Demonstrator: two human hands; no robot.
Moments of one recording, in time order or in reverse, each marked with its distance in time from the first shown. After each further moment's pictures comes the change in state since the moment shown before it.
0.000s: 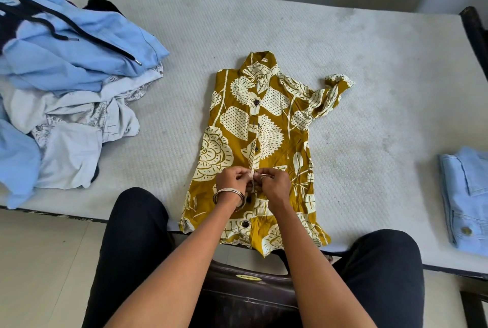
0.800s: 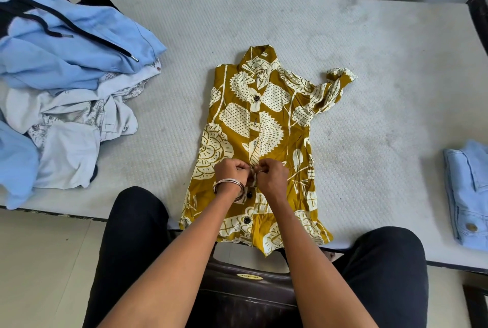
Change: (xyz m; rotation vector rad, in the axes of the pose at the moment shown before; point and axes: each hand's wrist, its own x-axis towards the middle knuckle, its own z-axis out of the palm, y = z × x) left_hand 0.022 0.001 0.001 0.065 0.000 -0.088; right_hand -0.005 -0.018 0.003 -0.389 0.044 -0.339
